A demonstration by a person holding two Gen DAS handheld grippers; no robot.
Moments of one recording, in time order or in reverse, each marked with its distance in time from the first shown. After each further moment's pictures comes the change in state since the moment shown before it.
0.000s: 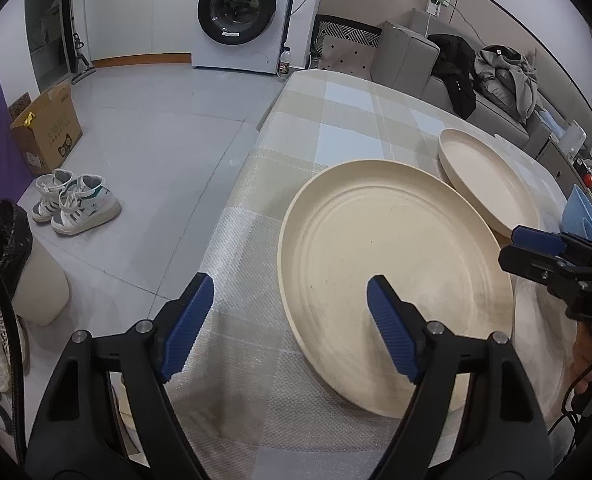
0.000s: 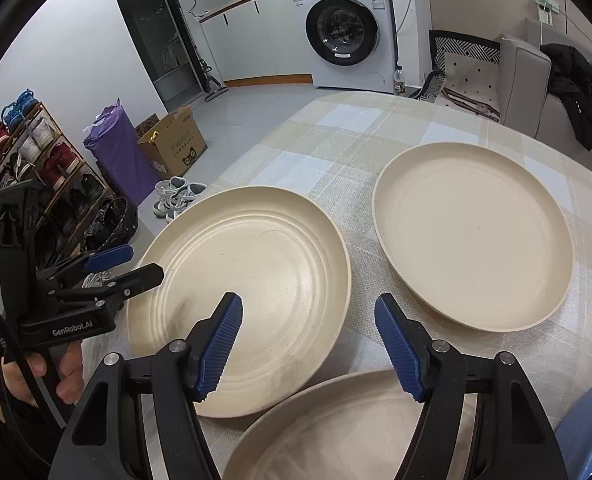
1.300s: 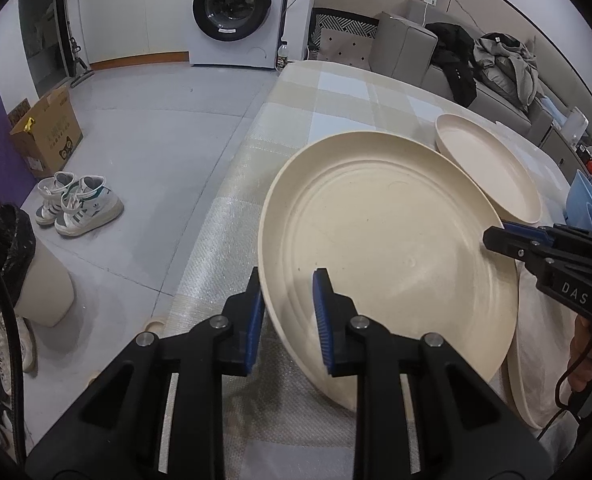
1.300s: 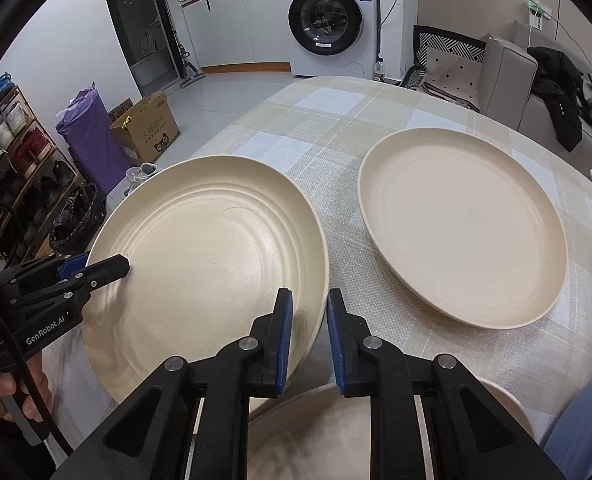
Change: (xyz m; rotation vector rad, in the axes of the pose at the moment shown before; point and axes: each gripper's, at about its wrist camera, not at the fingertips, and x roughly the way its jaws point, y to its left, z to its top) left arm -0.005 -0.003 -0.006 0.032 0.022 0.013; right arm 0.018 0.007 -0.005 -0.015 0.034 -0.119
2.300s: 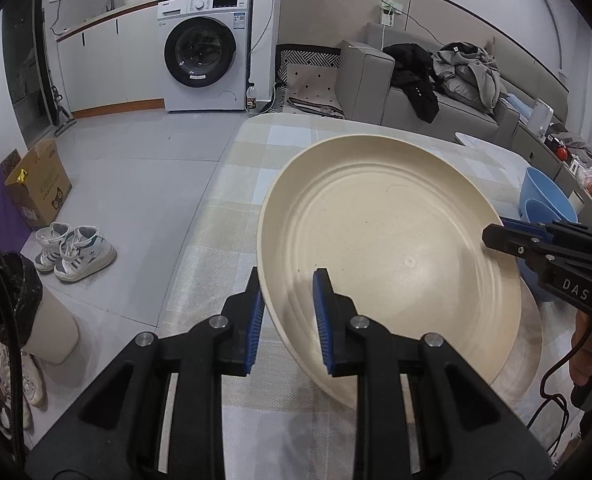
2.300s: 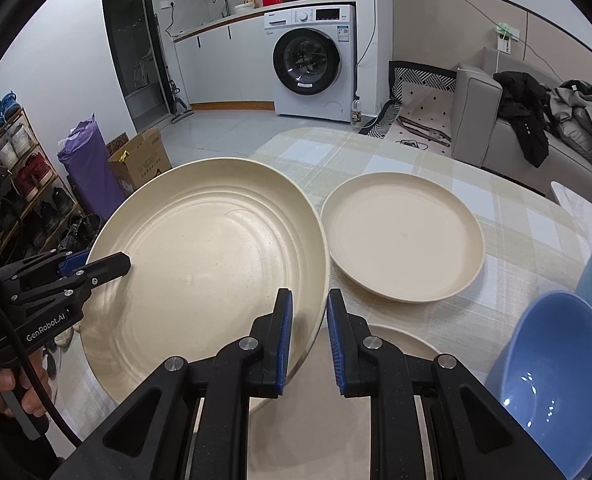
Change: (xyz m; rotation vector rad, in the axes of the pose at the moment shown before) left arm -0.113 -0.047 -0.013 0.118 -0.137 -0.055; right arm -0.119 0.001 -0.029 0.031 -0.144 -0.063
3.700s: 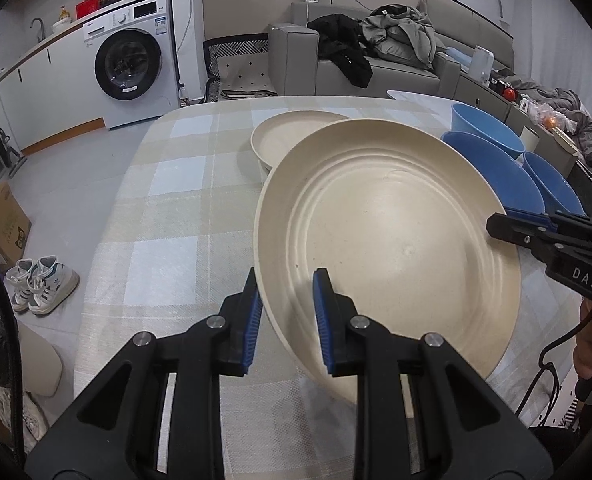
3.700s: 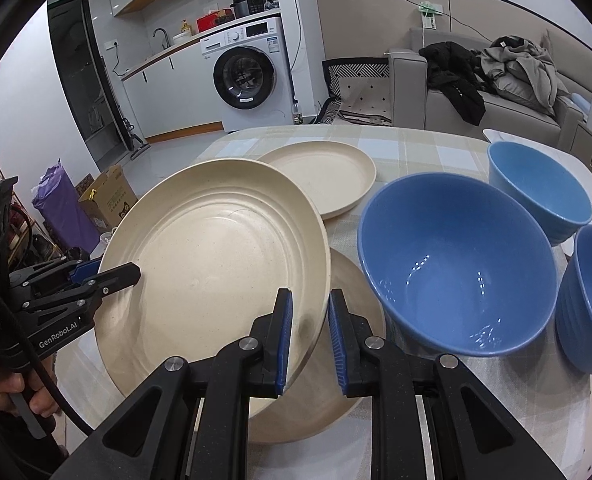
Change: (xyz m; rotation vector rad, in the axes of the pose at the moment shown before) left arm -0.030 -0.112 -0.032 0.210 0.068 -0.136; right arm -0.093 -0.042 -0.087 0.210 -0.036 -0.098
